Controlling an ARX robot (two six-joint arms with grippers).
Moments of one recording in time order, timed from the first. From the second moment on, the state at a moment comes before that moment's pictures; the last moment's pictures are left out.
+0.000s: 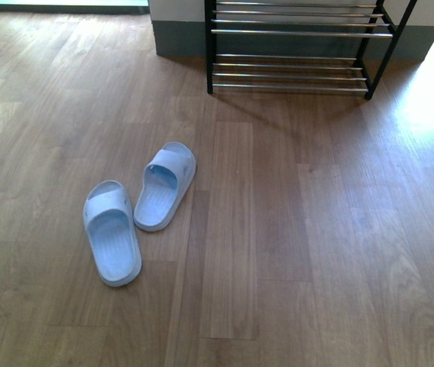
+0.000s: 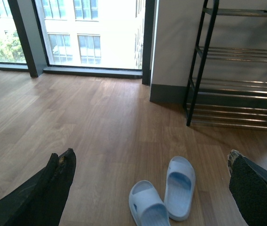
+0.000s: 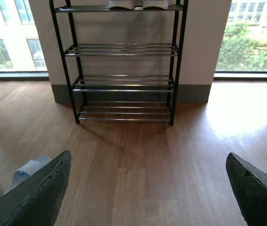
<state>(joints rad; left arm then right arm) 0.00 0.02 0.02 0.00 0.00 -0.01 0.00 0.00 0.02 0.00 0.00 0.00</state>
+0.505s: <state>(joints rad) 0.00 0.02 0.02 0.00 0.00 -0.01 0.00 0.00 0.02 0.00 0.00 0.00</state>
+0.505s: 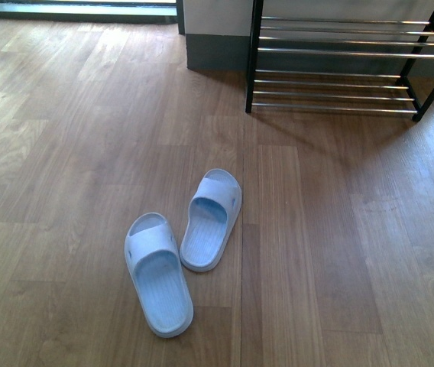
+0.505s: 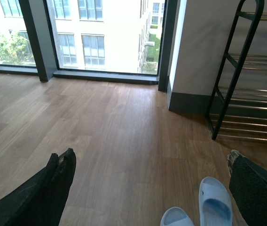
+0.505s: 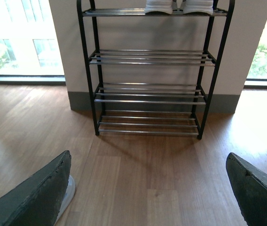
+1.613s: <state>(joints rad) 0.00 0.02 0.02 0.00 0.00 -0.01 0.00 0.00 0.02 0.00 0.00 0.00</state>
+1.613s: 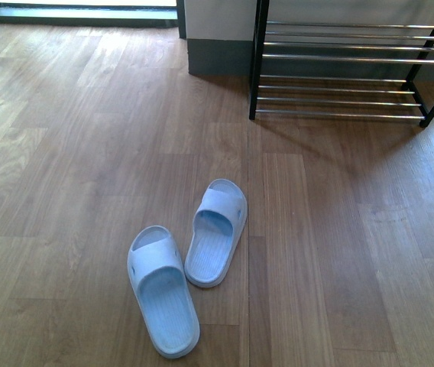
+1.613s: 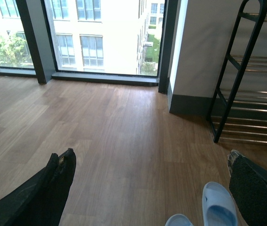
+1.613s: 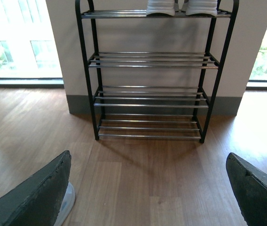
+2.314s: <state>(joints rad) 0.00 0.02 0.02 0.00 0.00 -0.01 -0.04 0.04 0.03 -0.03 -0.18 0.03</state>
